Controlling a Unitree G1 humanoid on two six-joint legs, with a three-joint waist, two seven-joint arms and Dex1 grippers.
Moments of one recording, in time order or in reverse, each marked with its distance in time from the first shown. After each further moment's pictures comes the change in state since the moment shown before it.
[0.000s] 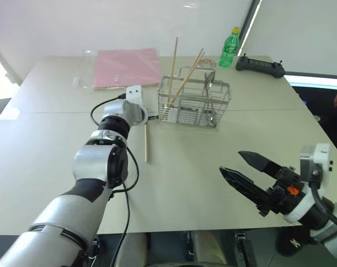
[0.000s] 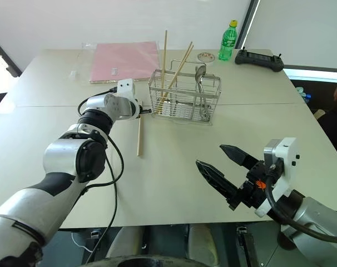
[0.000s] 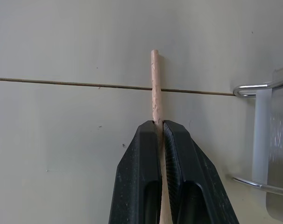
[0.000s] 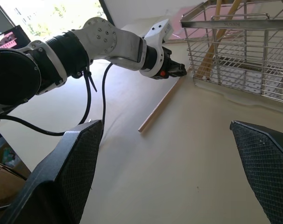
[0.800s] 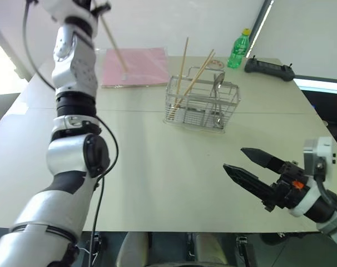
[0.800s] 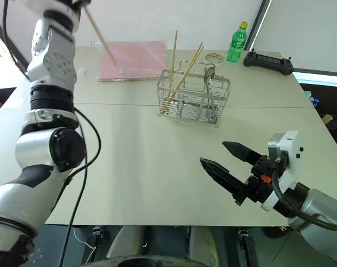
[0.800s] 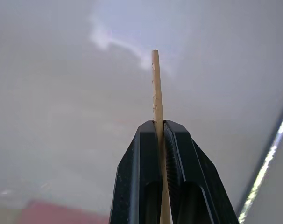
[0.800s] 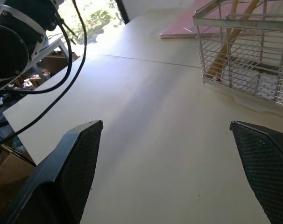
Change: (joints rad) left arm -0.106 0.097 0.102 -0.457 -0.195 -0.696 -0.268; right arm -0.025 -0.060 -0.038 0.068 0.034 0.024 0.054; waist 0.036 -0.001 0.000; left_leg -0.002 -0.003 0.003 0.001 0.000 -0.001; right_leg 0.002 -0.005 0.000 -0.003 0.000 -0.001
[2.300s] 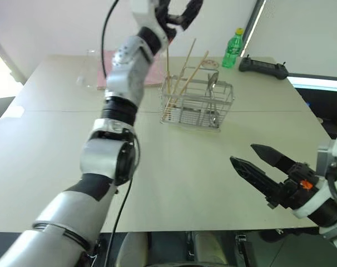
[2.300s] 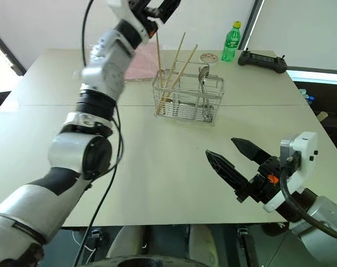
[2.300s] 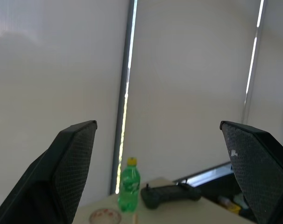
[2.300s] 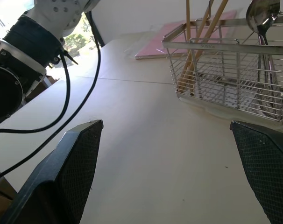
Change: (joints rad) left arm 0.080 -0.040 -0.240 -0.007 0.074 0.173 -0.461; right arm 0.070 0.034 -0.090 -0.063 0.035 -0.068 -0.113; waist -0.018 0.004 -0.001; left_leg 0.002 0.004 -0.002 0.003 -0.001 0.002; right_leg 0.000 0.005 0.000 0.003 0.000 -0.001
